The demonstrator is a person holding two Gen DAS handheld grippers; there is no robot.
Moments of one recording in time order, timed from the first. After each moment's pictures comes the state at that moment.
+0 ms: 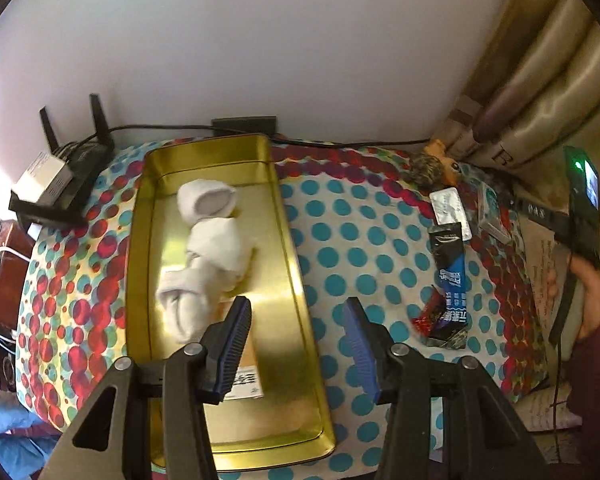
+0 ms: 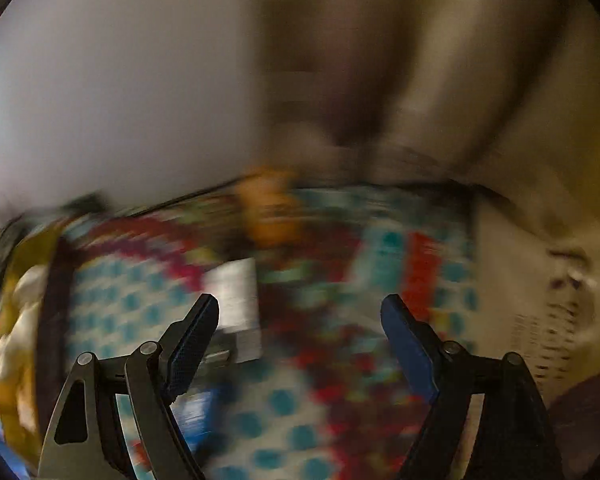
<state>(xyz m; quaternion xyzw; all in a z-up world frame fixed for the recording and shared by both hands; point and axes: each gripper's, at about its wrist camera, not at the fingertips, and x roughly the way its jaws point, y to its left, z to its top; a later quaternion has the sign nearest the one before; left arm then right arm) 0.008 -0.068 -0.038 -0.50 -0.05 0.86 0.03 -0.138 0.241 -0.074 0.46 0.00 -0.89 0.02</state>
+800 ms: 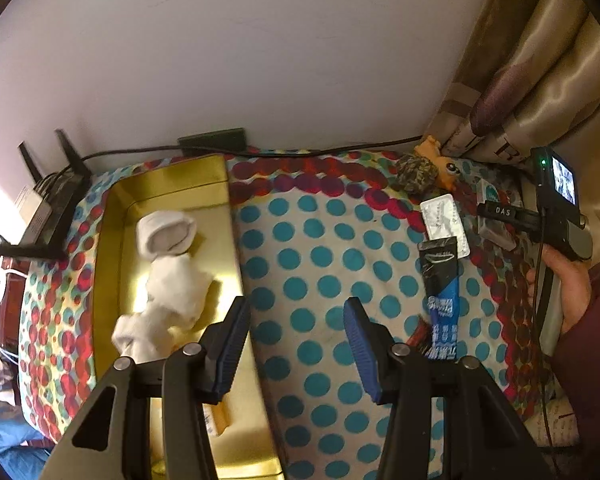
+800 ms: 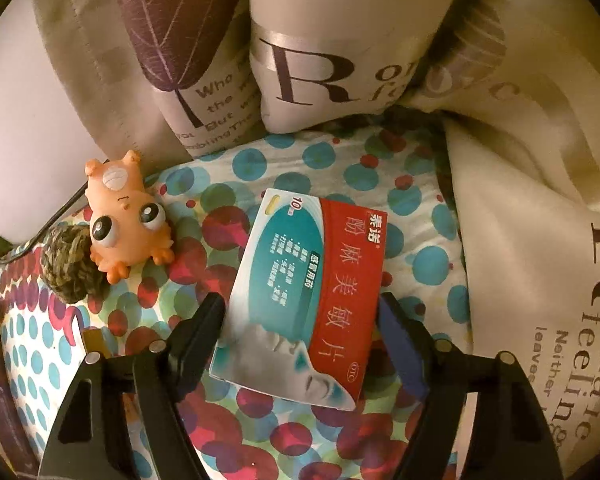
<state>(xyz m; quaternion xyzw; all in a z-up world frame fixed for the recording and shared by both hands) -0.042 -0.015 -0.044 -0.52 -0.02 0.86 0.02 -0.199 0.283 -0.134 0.53 -0.03 -0.84 -0.05</state>
